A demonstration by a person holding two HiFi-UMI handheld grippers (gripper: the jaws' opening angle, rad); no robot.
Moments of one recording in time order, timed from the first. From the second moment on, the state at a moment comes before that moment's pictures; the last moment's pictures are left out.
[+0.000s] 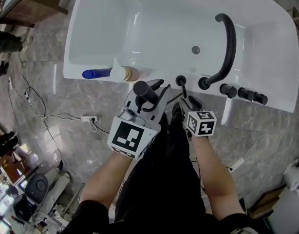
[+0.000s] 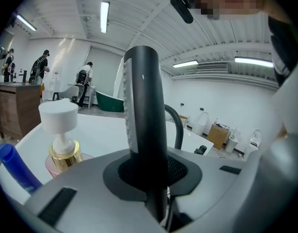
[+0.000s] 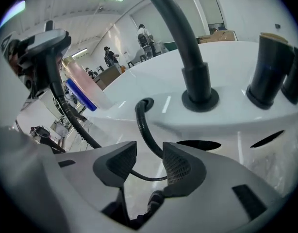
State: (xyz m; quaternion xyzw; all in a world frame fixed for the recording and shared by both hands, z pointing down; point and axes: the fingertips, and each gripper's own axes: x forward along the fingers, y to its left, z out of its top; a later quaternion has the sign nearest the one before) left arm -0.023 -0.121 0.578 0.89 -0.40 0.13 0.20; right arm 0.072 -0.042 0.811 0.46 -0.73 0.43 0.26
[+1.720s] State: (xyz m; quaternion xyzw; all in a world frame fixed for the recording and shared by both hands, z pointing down) left arm 0.006 -0.151 0.531 0.87 -0.40 0.18 0.20; right arm 0.083 -0.051 0.758 0.38 -0.69 0.43 0.44
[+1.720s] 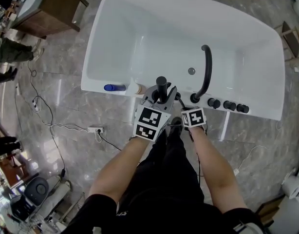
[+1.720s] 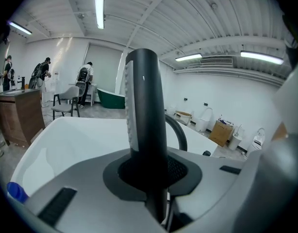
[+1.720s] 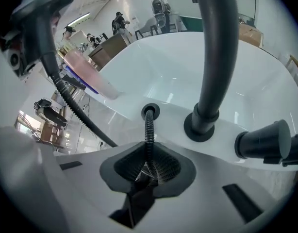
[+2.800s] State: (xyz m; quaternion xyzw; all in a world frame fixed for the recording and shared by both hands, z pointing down) left arm 0.007 -0.182 0.546 0.89 -0.40 0.16 0.17; right arm 0.087 -0.024 0.856 0.42 -0.73 0.42 0.35
